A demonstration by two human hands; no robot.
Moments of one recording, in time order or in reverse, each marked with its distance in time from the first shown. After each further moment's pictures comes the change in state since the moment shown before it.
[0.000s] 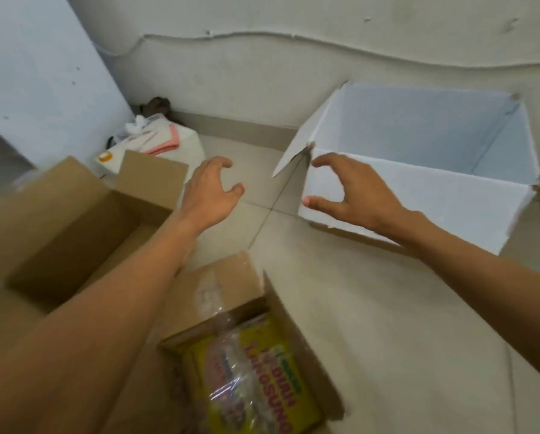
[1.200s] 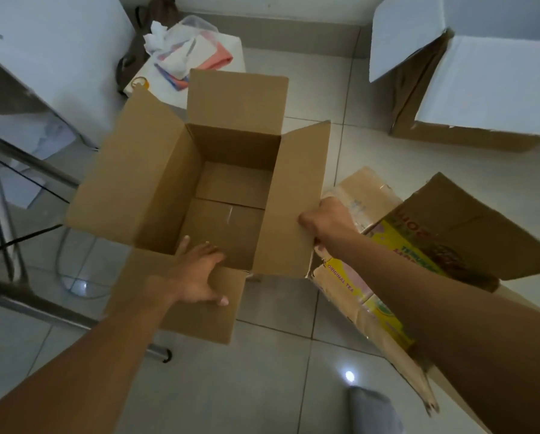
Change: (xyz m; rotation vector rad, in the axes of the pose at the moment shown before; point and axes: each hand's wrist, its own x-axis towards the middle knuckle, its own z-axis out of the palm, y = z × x) left_hand -0.123 -0.347 -0.171 0.544 -1.127 0.220; right_hand 0.051 -0.320 0.245 0.521 -0.147 1.266
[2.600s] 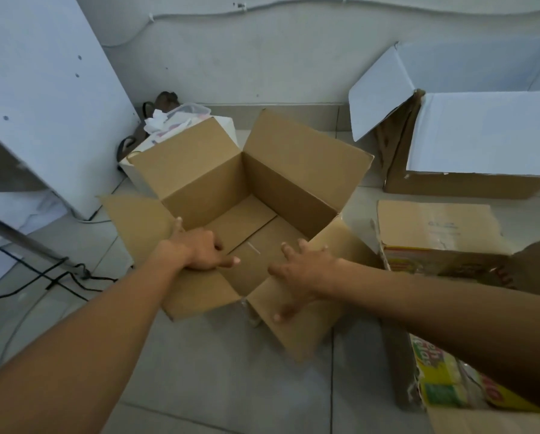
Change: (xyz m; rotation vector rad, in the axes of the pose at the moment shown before) left_hand 0.120 -0.012 -0.093 0.222 0.144 -0.241; right_hand 0.055 0.004 0.027 -1.310 -0.249 -0.623
